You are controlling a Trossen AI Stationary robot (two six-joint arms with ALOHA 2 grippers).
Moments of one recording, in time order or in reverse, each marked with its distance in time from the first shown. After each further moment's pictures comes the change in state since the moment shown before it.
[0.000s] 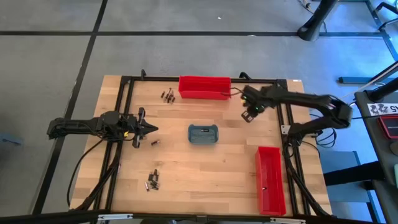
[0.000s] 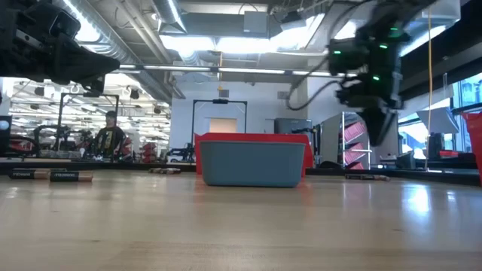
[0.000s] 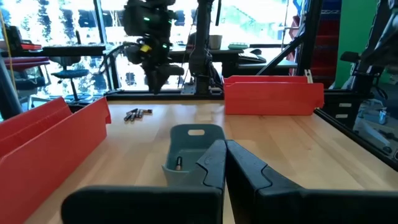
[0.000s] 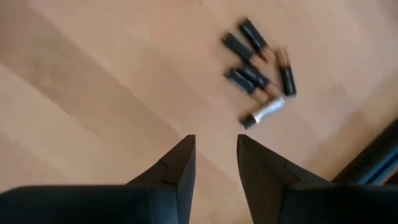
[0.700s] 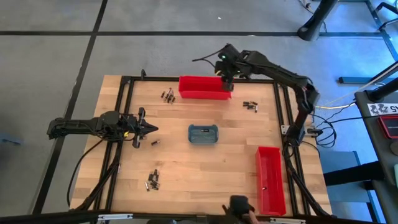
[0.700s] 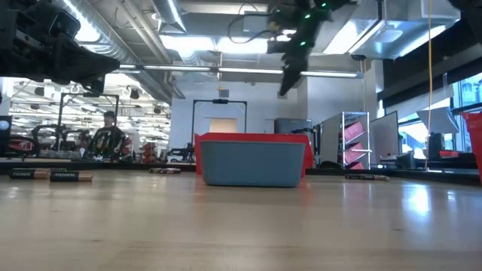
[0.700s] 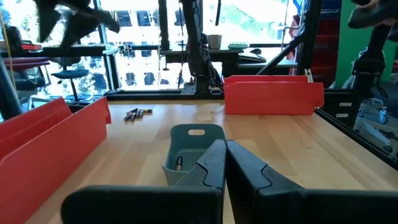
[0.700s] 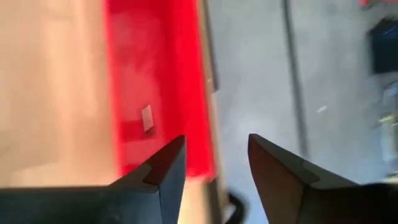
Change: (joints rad) left arm 0.000 0.000 0.000 -0.001 0.000 0.013; right arm -0.079 0.469 0.928 -0.075 -0.039 -0.885
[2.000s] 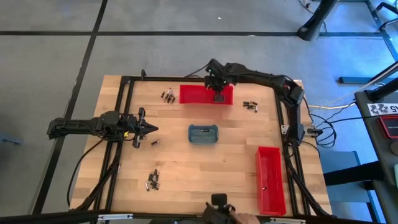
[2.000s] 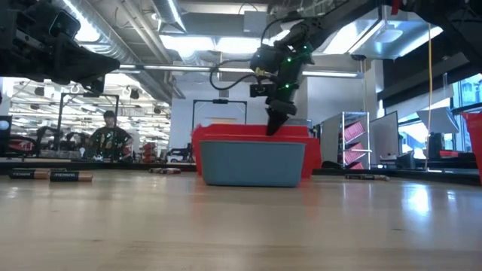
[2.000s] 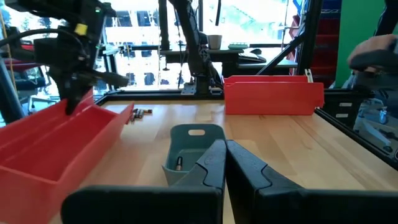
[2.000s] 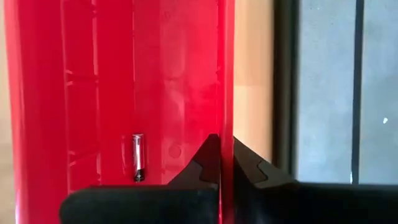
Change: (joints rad) left arm 0.000 0.000 0.000 0.000 0.000 0.000; right arm 0.019 0.205 -0.118 0.219 -0.080 -0.073
